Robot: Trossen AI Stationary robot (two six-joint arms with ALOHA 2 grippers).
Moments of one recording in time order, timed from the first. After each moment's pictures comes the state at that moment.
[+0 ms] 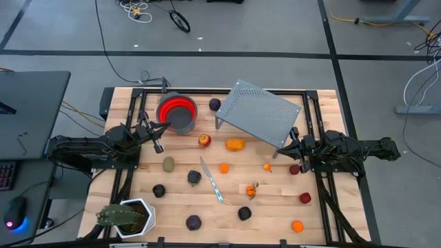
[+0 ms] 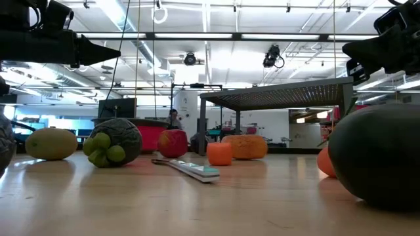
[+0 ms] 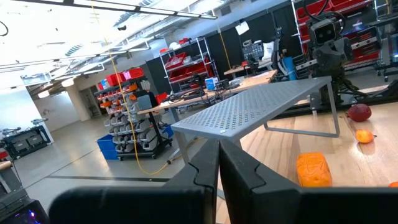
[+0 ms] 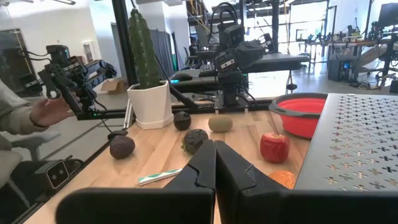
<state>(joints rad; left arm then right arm) 0.05 0.14 0.01 0.30 -0.42 0.36 0.04 0.00 0.01 0.02 -0.10 0.10</state>
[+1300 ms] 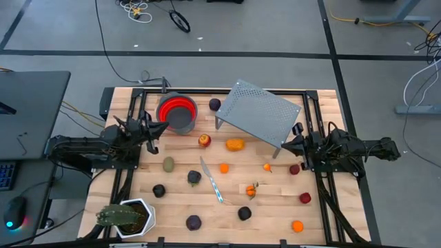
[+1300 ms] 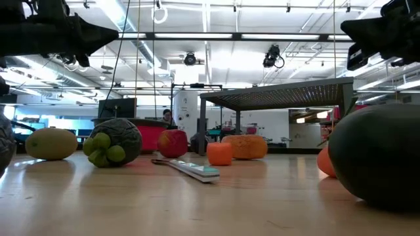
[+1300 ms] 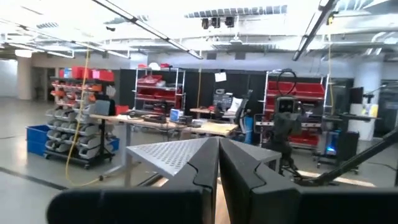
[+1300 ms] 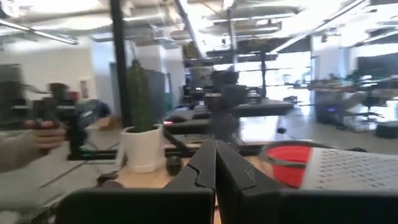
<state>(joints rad) 0.05 0.16 0.02 0.45 -0.32 0.00 0.04 0.00 0.01 0.21 -0.03 0.06</state>
